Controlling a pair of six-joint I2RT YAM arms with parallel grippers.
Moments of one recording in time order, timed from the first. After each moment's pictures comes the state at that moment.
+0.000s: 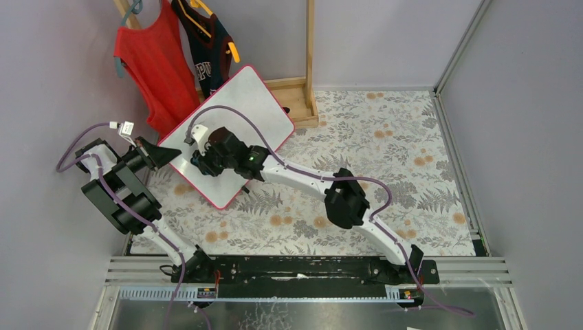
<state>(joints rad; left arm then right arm) 0.83 1.79 1.36 -1.50 1.51 1.29 1.10 2.46 2.31 -0.27 -0.10 -0.02</state>
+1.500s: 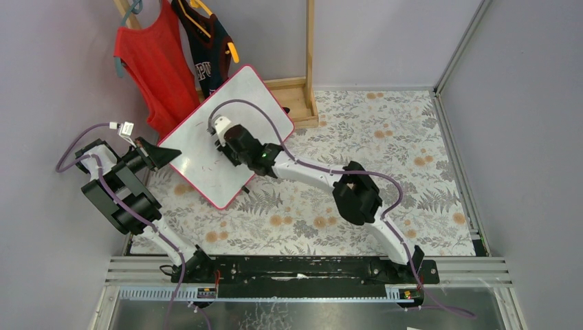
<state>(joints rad) 0.83 1.79 1.35 -1.49 1.51 1.29 1.02 2.33 2.05 -0.20 0.20 -0.01</state>
